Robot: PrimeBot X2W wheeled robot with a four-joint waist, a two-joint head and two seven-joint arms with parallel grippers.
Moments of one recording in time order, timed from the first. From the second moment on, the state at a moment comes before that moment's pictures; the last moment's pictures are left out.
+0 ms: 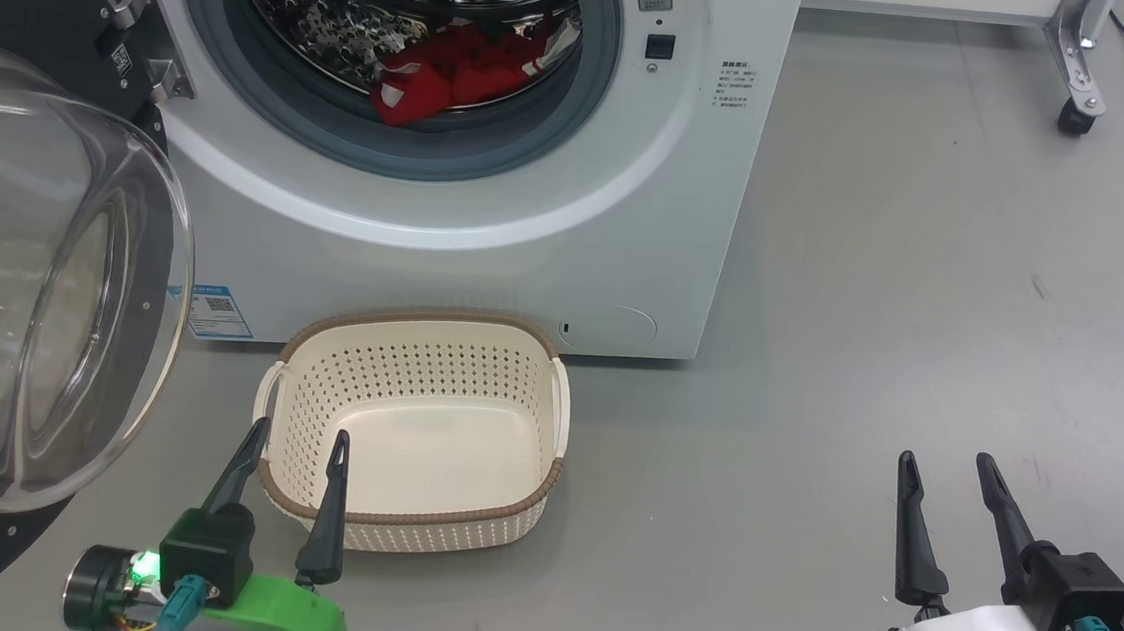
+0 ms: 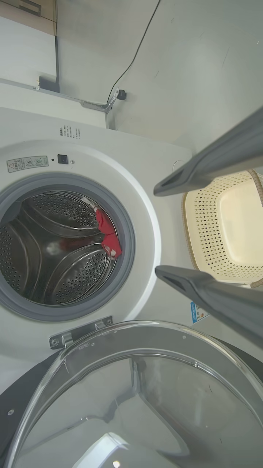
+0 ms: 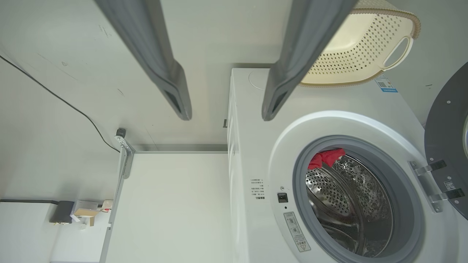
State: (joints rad) left arm -0.02 0.04 -0.22 0.21 -0.22 0.06 -0.25; right arm 0.08 -0.04 0.04 0.14 0.20 0.02 -0.26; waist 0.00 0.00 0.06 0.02
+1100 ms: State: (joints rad) left arm -0.02 0.04 -0.23 0.19 -0.21 0.07 -0.25; right arm 0.09 -0.04 0.04 0.13 0.23 0.01 -0.26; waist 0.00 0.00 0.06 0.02
